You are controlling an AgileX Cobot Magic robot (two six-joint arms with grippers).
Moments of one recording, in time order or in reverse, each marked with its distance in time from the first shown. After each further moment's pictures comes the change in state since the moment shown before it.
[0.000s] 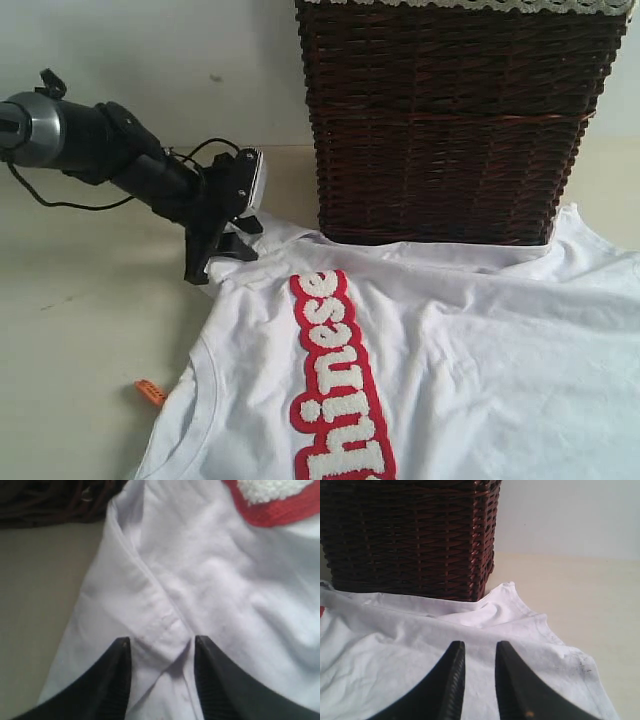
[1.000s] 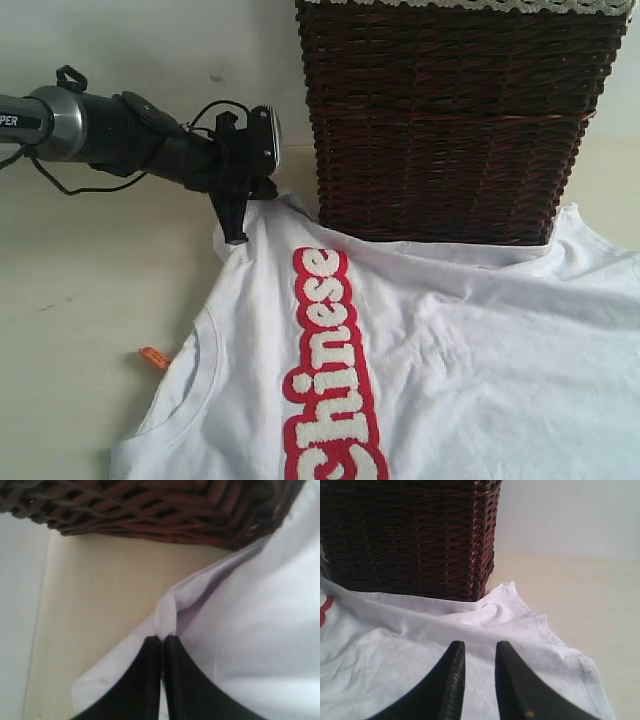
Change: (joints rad) left arm -0.045 0.009 -0.065 -0.189 -0.245 0.000; right arm 0.000 0.000 0.000 0.000 0.000 0.000
